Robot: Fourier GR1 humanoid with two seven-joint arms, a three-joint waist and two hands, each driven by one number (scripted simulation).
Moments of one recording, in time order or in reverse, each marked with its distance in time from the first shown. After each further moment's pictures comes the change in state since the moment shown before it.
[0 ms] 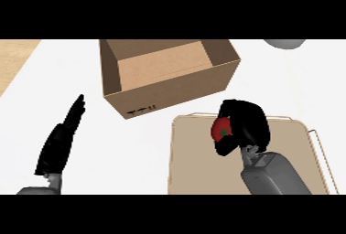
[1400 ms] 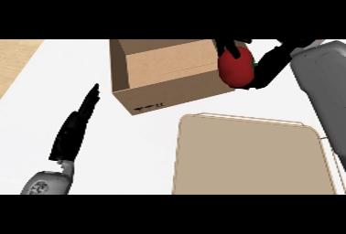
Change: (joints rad) left arm -0.106 -0.026 -0.043 0.027 -0.020 -0.019 0.022; right arm -0.682 -0.269 -0.232 0.449 -0.712 0.415 -1.311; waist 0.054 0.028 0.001
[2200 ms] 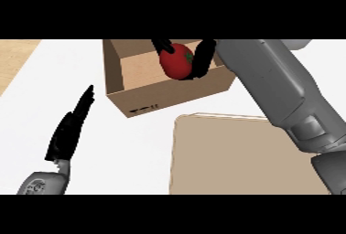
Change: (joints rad) left arm 0.003 0.010 0.033 0.040 0.003 -0.001 -0.009; right arm -0.323 0.193 0.179 0.484 0.100 -0.102 -0.114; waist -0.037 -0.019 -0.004
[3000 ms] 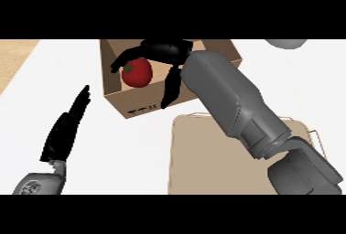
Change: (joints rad) left arm 0.009 0.008 0.022 -0.011 0.006 -0.011 0.011; right arm -0.068 0.214 0.048 0.367 0.041 -0.103 -0.076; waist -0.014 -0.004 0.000
